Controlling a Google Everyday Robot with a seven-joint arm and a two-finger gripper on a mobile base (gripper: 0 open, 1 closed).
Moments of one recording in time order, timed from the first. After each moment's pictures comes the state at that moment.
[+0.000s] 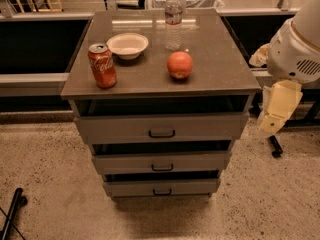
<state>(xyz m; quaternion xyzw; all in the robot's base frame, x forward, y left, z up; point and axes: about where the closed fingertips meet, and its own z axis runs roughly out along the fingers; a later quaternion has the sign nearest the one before) 0.453 -0.194 0.933 -0.62 0.77 0.03 0.15</state>
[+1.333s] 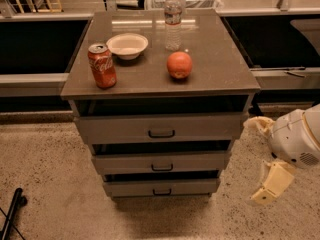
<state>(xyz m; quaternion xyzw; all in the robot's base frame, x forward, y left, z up) 0.381 -0.182 0.822 -0.58 0.76 0.17 0.24</state>
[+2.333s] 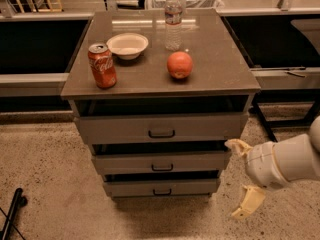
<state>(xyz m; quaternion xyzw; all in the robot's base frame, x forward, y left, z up) 0.390 -0.170 0.726 -0.61 0.72 0.17 0.28</state>
